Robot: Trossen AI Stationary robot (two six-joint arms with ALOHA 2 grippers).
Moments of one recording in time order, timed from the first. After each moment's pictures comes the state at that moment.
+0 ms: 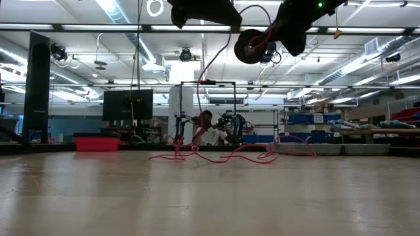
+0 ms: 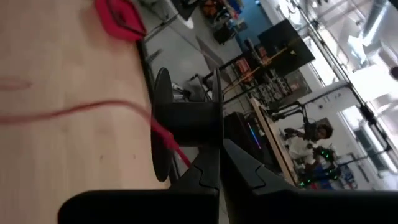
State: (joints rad) left arm -0.33 1.65 1.23 -0.11 -0.60 -0.14; right arm 0.23 1.27 0.83 0.09 1.06 -0.64
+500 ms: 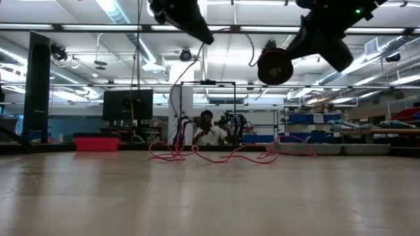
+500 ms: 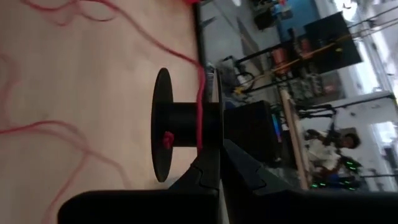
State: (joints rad) left arm -0.34 1.65 1.33 -0.52 -0.69 -0.22; right arm 0.38 1.26 0.83 -0.40 1.07 -0.33
